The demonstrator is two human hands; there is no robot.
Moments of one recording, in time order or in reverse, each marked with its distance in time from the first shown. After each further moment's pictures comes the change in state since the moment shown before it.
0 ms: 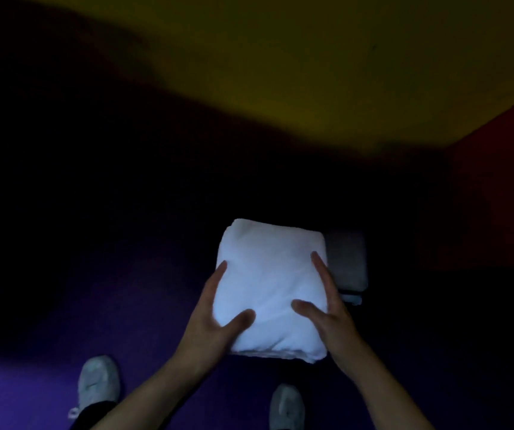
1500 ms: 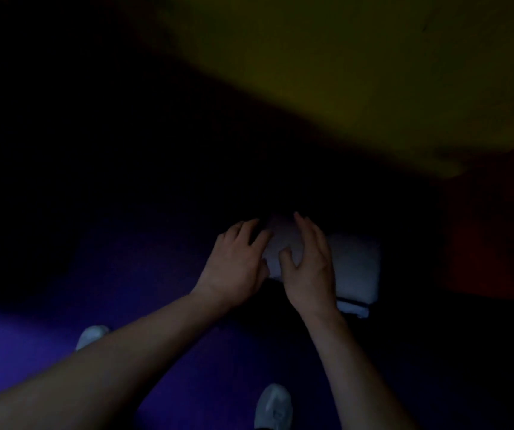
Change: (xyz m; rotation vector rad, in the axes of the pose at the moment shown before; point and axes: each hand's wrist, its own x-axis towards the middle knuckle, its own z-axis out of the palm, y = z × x) left_hand 0.086 0.031 0.035 1.150 -0.021 0.329; right_hand 0.084 -0.006 0.022 -0.682 0.182 -0.369
